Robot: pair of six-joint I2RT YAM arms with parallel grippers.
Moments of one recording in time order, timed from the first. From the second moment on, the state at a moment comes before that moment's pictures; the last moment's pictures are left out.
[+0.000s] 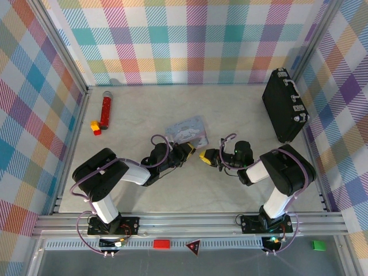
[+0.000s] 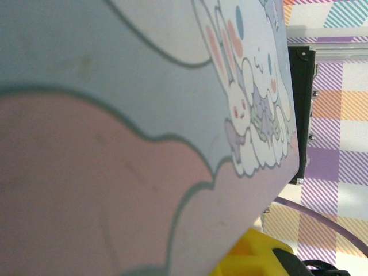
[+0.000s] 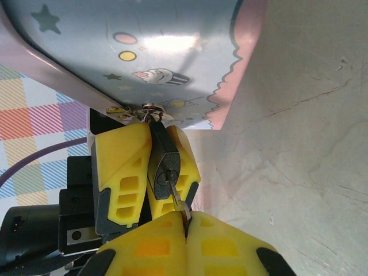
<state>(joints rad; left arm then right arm) -0.75 1.72 0.54 0.90 0.13 -1.49 0.43 1.70 0.34 1.09 -0.78 1.41</state>
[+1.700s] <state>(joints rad) -0.76 1.72 0.56 0.94 0.07 -1.48 0.42 1.66 0.42 0.97 -0.83 1.40</state>
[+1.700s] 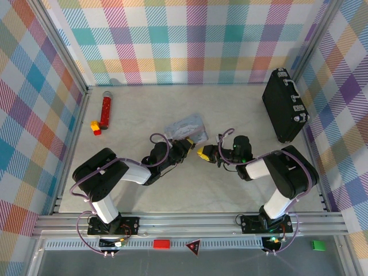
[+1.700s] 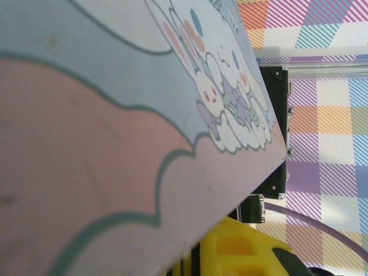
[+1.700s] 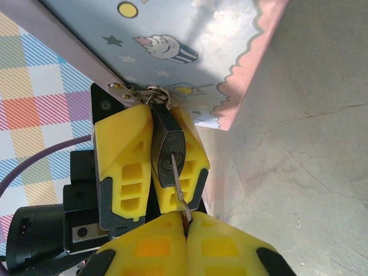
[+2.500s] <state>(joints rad) -0.76 1.72 0.63 0.83 0.10 -1.42 0.35 1.64 0.42 0.93 -0.91 1.36</state>
